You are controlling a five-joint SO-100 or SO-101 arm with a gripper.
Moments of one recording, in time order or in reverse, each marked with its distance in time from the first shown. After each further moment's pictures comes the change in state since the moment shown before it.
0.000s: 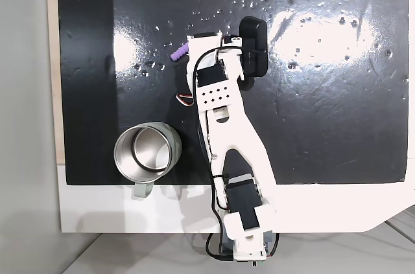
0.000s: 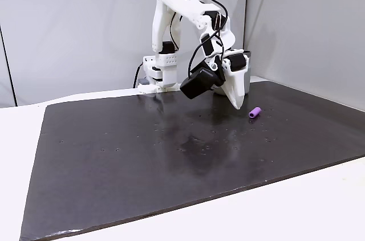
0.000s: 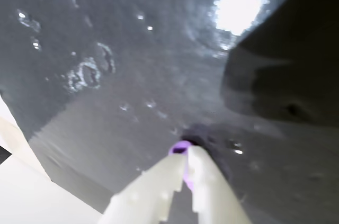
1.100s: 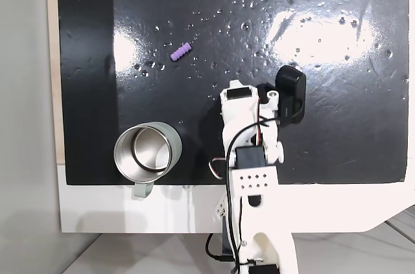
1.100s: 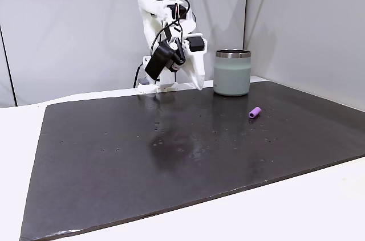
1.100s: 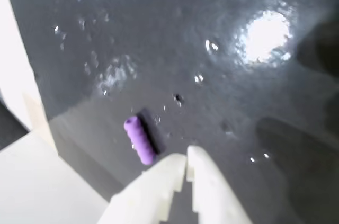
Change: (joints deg) arm 9.9 45.6 38.3 0.6 -11.1
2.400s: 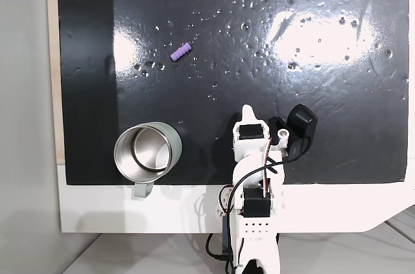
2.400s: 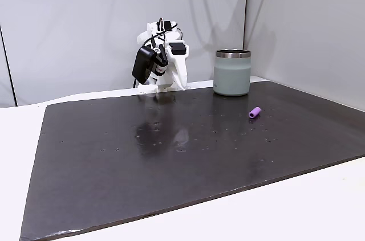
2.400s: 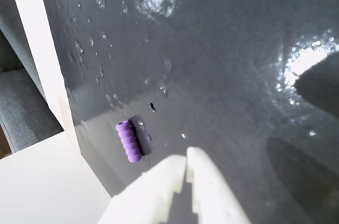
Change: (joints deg) arm 7.0 62.5 33.7 16.3 -3.6
